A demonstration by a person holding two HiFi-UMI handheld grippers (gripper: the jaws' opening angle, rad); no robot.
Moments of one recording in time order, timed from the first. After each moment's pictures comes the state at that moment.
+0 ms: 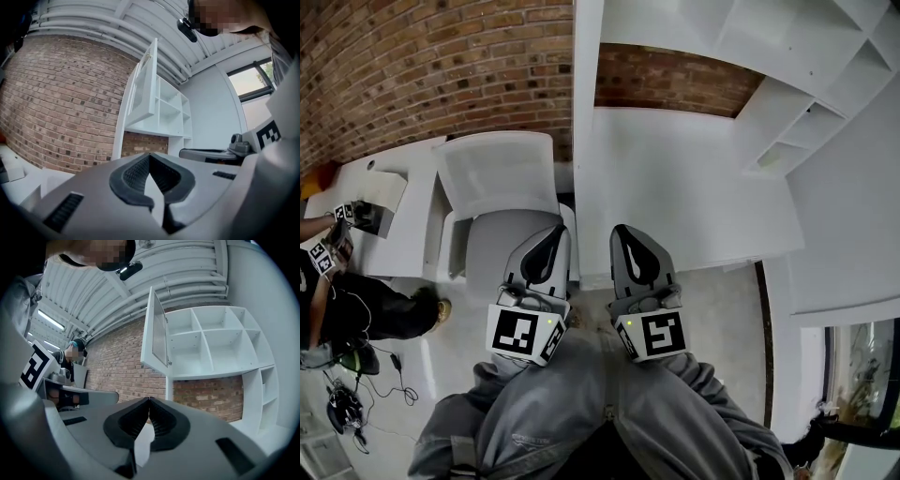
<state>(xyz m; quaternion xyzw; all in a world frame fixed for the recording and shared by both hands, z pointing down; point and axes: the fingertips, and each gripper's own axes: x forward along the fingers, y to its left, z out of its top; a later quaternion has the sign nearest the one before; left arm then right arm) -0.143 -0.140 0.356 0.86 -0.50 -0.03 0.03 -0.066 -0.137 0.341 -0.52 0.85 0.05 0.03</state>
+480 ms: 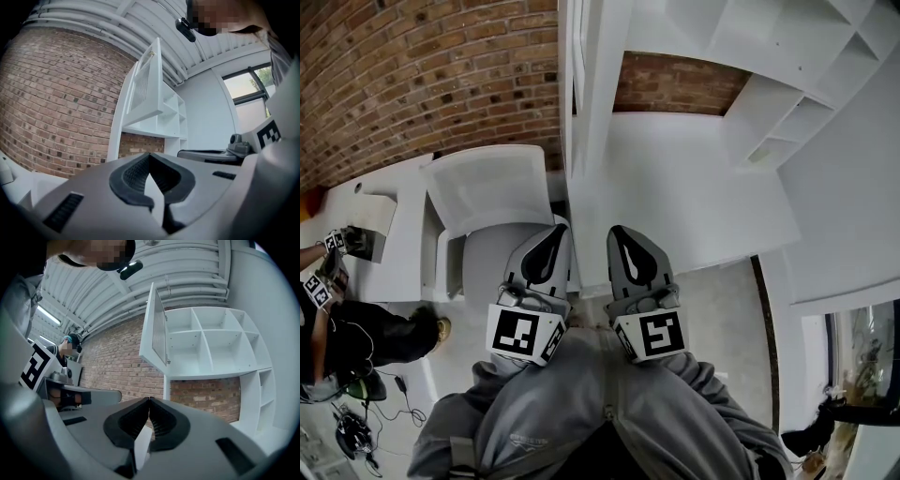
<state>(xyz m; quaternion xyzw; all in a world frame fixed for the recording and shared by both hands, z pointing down) -0.149 -0.174 0.357 0.89 -0.46 -0.04 0.02 -0.080 -0.164 0.344 -0.54 0.84 0.05 0.02</state>
